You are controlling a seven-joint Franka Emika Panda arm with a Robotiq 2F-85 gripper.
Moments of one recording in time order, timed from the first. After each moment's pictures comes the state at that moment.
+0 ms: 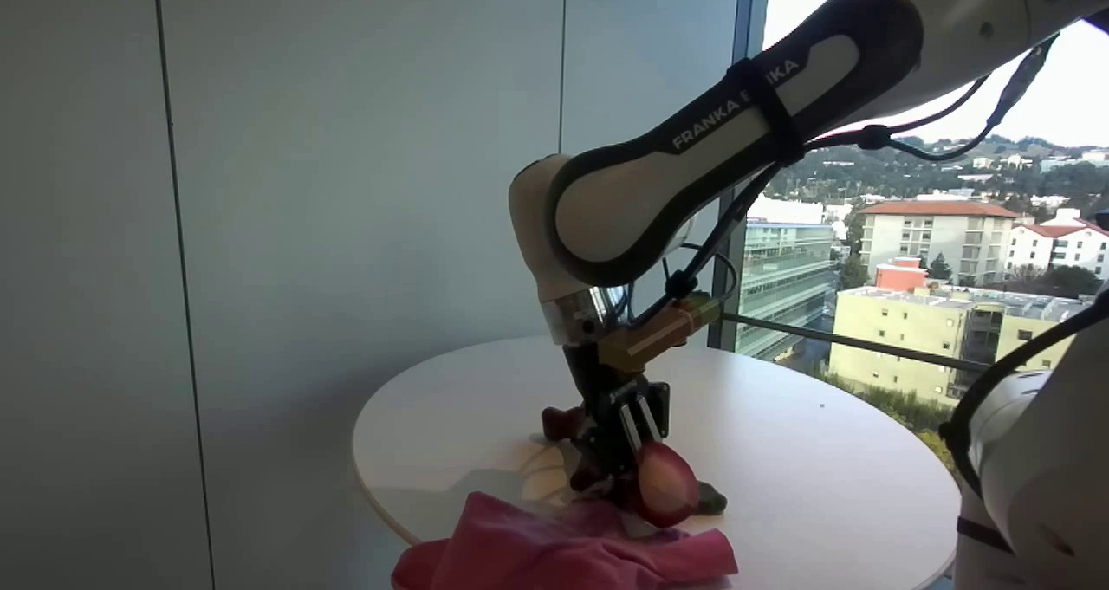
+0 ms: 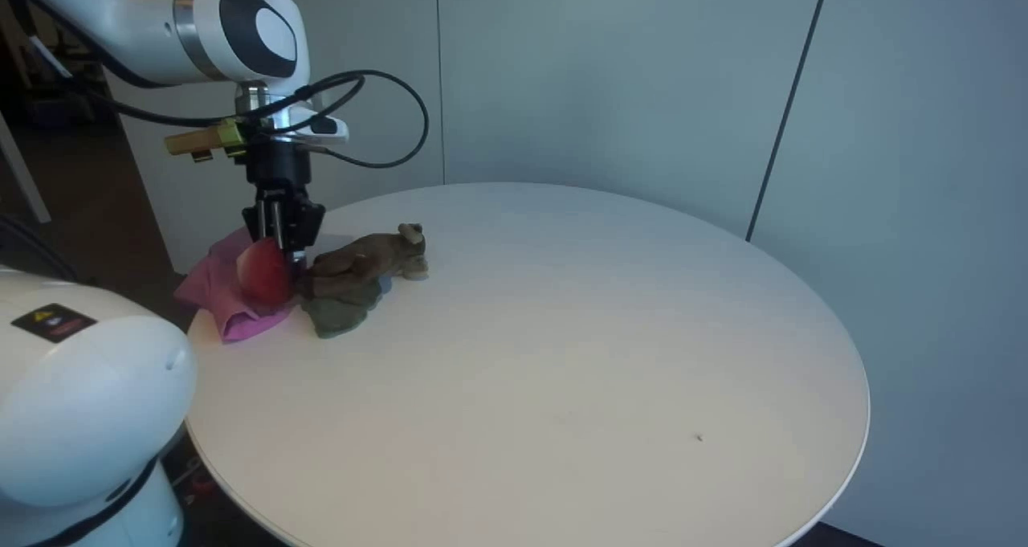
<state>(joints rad) 0.14 -0.38 0.25 -2.54 -0.03 1.80 0.42</state>
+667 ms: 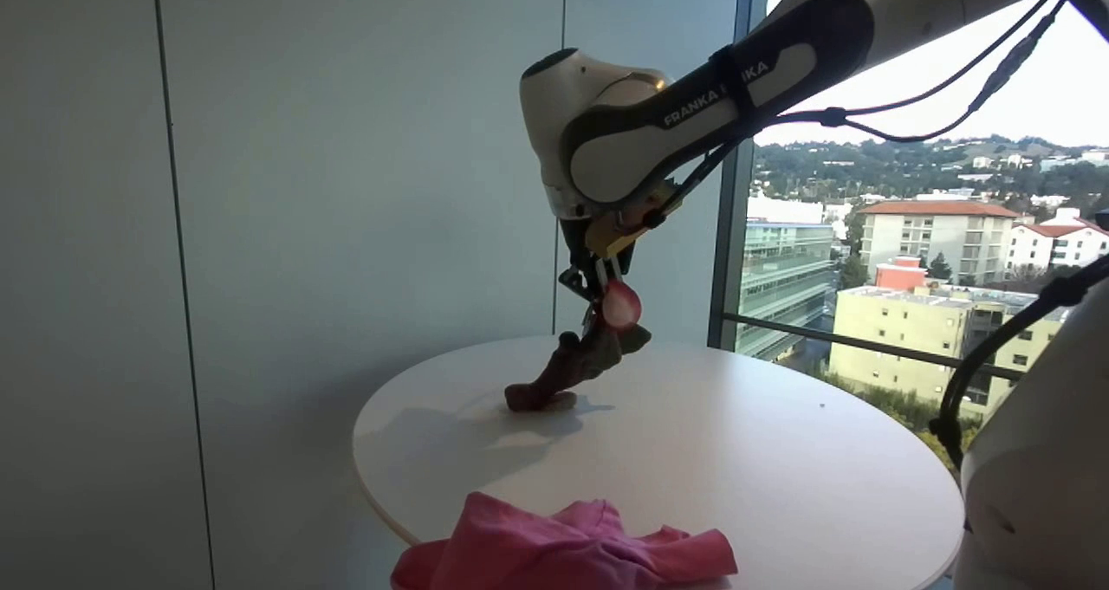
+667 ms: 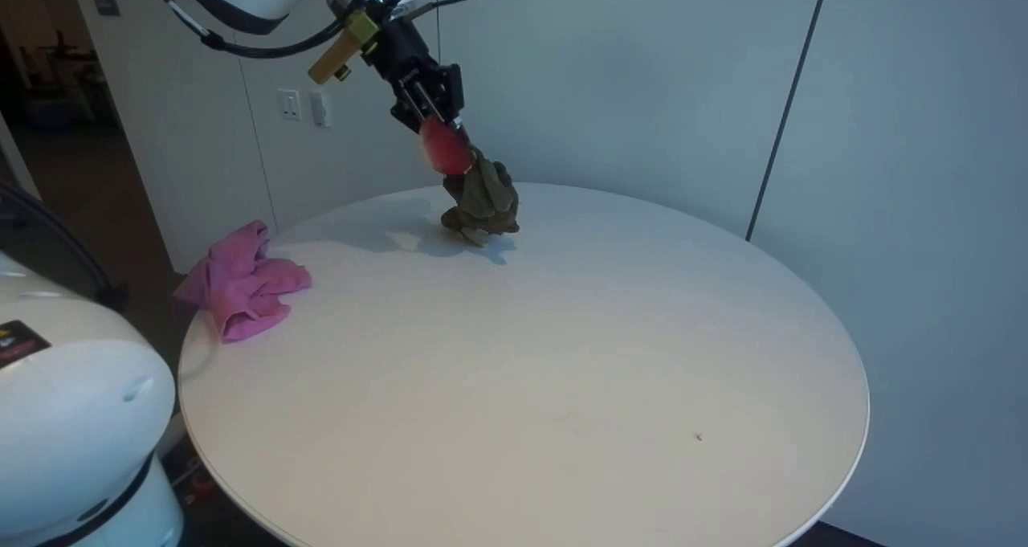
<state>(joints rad) -0.04 -0.34 0.19 -2.24 -0.59 1.96 0.47</state>
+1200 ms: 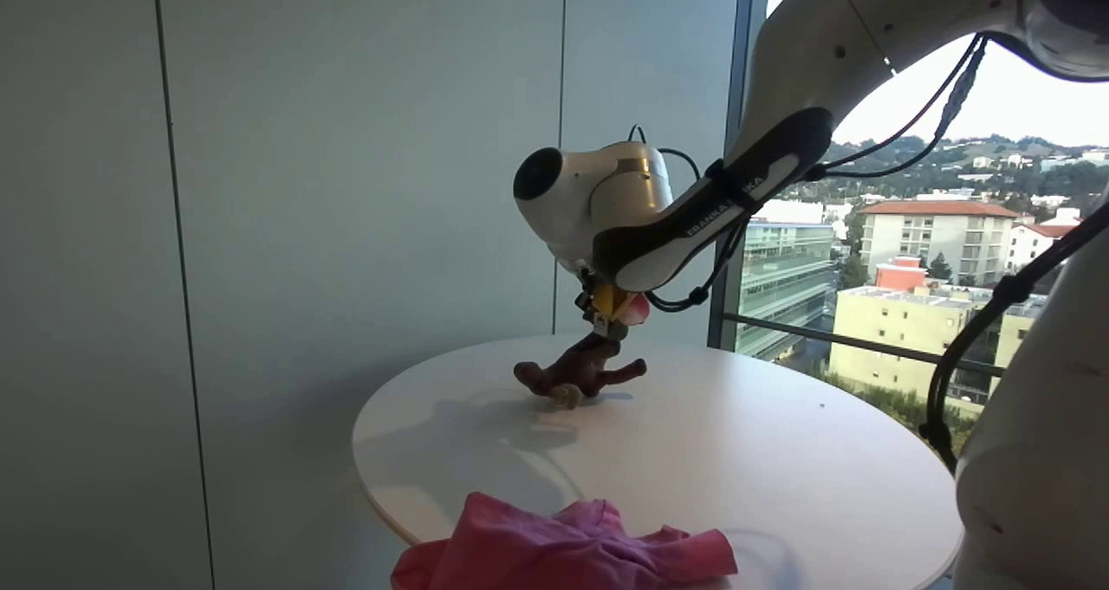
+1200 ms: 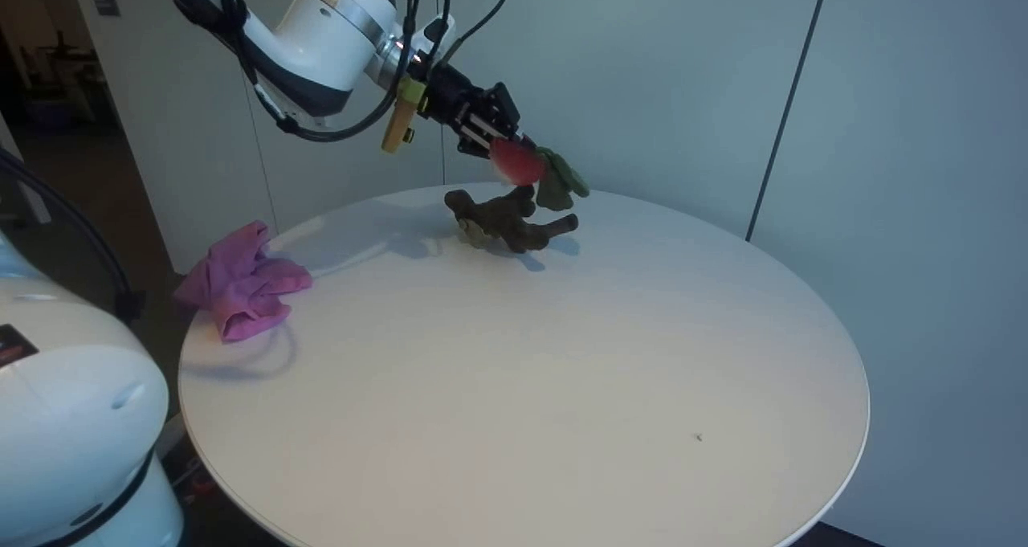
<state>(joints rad) -0.08 -0.21 0.17 -2.30 -1.16 2.04 0.88</state>
